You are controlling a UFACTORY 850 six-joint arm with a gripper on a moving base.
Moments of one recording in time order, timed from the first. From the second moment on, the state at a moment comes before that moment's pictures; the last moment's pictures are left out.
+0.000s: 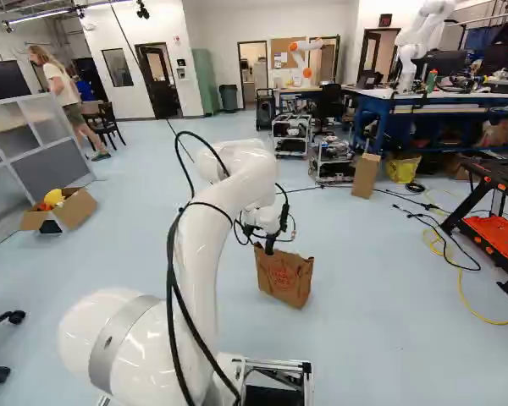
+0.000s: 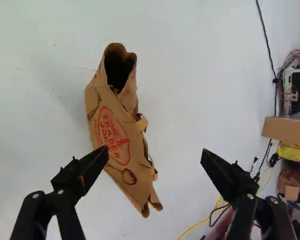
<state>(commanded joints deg) -11.1 -75.0 -90.3 2.1 11.1 -75.7</state>
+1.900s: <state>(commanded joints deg) -16.5 -106.9 -135.9 2.9 -7.3 -75.7</state>
